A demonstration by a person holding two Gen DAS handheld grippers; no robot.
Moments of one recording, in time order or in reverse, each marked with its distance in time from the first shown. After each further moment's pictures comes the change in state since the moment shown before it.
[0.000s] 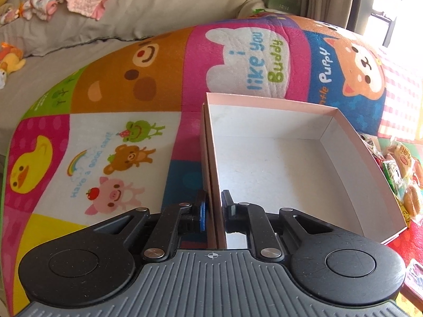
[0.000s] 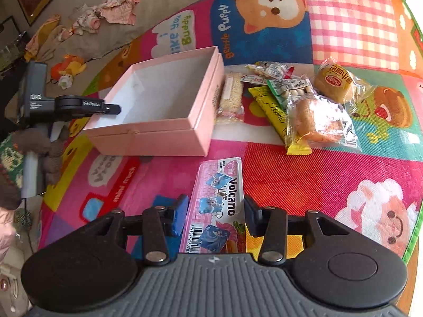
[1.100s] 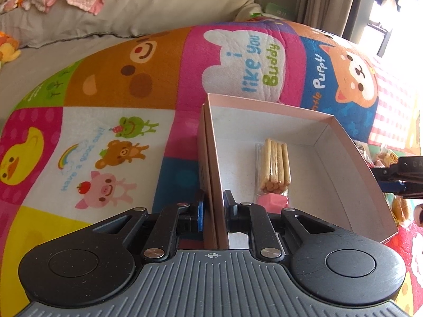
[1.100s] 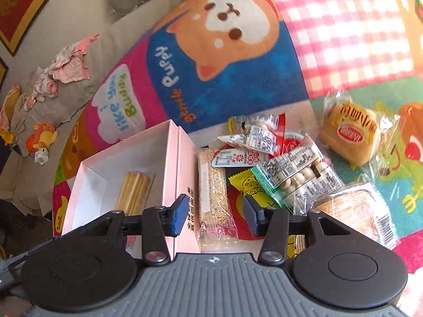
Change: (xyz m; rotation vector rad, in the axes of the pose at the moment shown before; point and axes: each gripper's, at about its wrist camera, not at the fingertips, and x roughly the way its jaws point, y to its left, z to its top) left arm -0.001 0.006 -0.003 -0.038 -0.011 -0.055; right arm 0.122 -0.075 0.122 0.352 -0.066 -0.032
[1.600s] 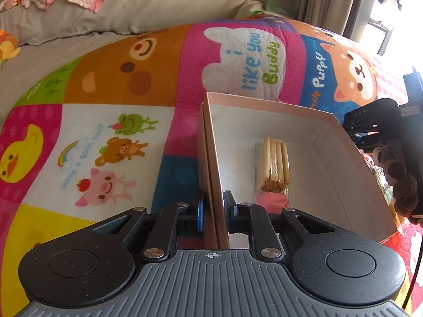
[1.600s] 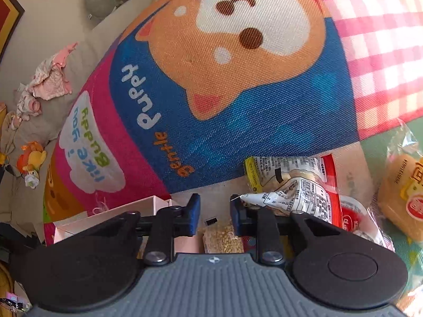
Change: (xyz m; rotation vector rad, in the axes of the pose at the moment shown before) left arm 0.000 0.001 0.000 -0.007 0.014 -0.002; right arm 0.086 0.021 0.074 0.016 0.052 -0.039
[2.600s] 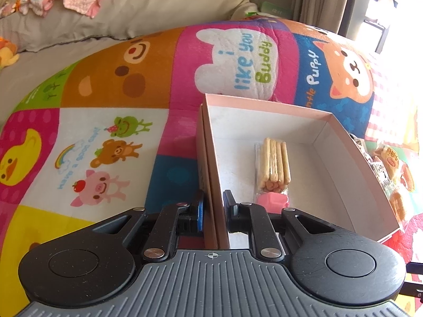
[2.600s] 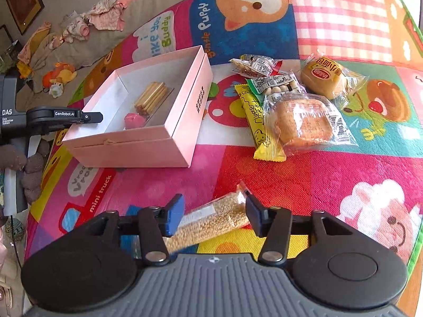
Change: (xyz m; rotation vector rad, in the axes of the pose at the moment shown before) left arm -0.001 -0.010 -0.005 0.026 -0.019 0.007; right arm -0.173 -0.044 -0.211 -0.327 -0.052 -0.003
